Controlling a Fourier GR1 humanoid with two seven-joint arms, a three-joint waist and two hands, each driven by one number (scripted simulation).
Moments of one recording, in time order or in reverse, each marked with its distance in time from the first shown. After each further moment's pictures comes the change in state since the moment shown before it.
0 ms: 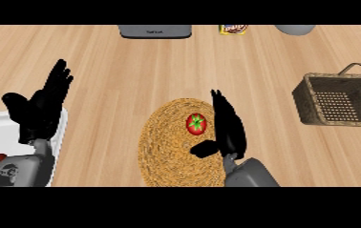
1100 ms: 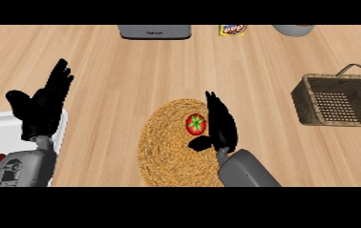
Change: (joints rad) left arm -0.029 -0.039 0.066 0.065 -0.039 -0.058 -0.034; right arm -0.119 -0.009 0.057 0.243 -0.114 -0.097 -0.037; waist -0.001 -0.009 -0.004
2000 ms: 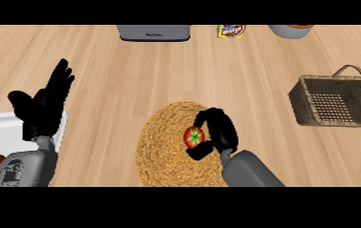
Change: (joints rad) left arm 0.002 -0.009 0.000 -0.010 -0.016 -0.005 0.004; right arm -0.010 -0.040 0.045 0.058 -0.116 0.048 -0.198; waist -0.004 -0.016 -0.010
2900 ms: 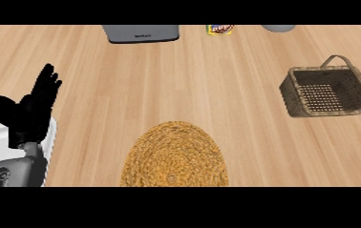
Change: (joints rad) left arm 0.043 0.019 0.045 -0.027 0.014 0.013 0.014; right arm 0.747 -0.576 0.254 -0.819 -0.239 0.058 -0.771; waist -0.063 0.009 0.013
